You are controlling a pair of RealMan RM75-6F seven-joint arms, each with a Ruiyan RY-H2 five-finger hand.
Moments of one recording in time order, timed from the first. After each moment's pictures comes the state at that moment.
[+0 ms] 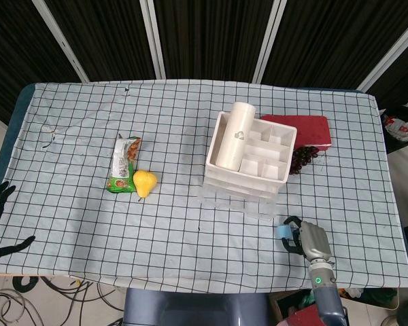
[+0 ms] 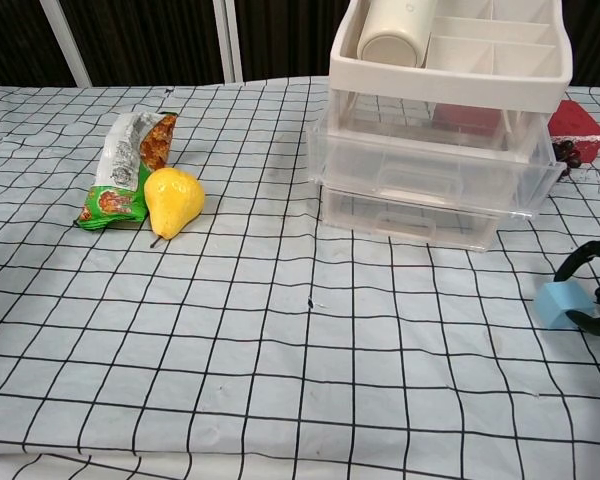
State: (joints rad) left arm -0.07 -1.08 -0.03 -1.64 1.54 1.53 -0.22; right arm 0.26 -1.54 0.13 -1.71 -0.98 1.23 -0.30
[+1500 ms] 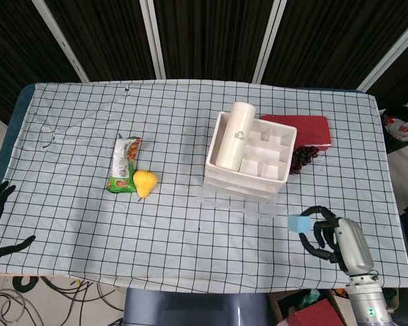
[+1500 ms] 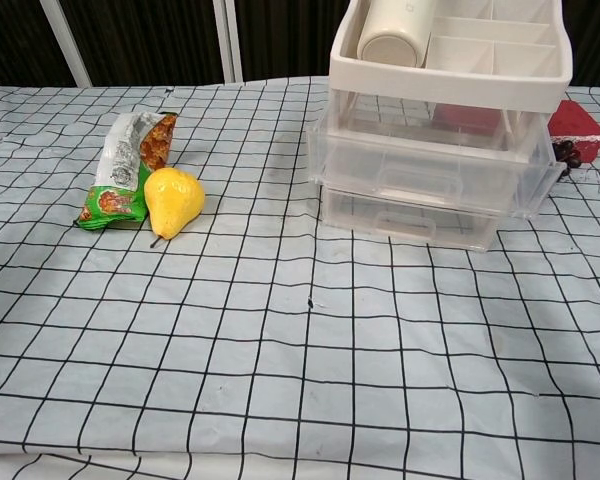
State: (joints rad) left arm -0.07 -1.08 -0.04 -1.64 1.54 1.53 -0.22; right arm 0.13 -1.04 0.11 -2.30 -1.41 1.42 0.01
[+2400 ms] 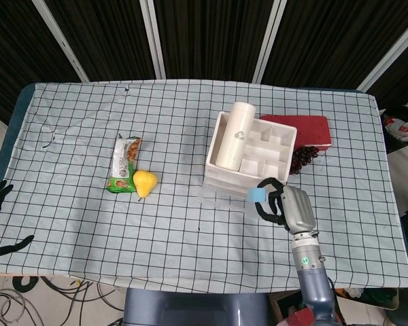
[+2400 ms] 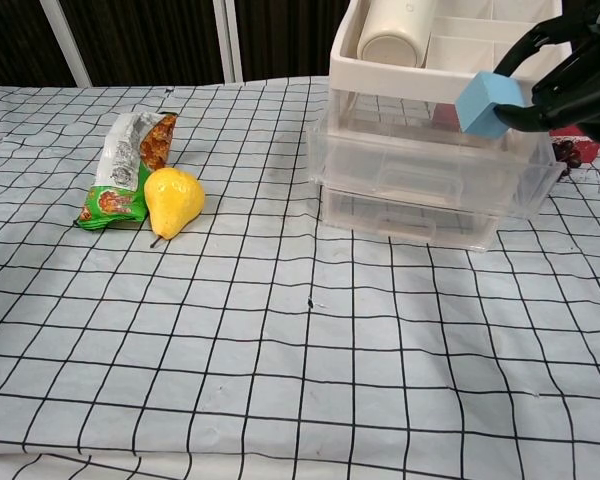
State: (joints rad) left arm -0.07 -1.07 -0.04 -1.64 1.54 1.53 -0.25; right arm 0.43 -1.46 0.32 -2.10 -0.98 1.40 -0.39
